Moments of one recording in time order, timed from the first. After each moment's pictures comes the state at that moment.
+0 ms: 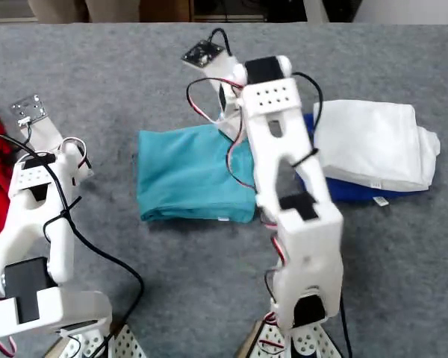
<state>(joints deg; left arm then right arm) -19.7 -5.5 38.9 34.0 2.9 -18.0 37.9 -46.4 97.5 24.6</state>
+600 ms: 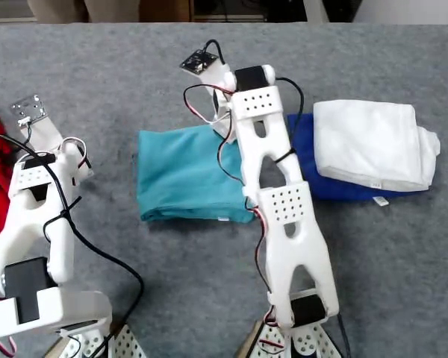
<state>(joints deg) -19.7 -5.5 38.9 34.0 2.9 -17.1 65.1 -76.8 101.1 24.6</state>
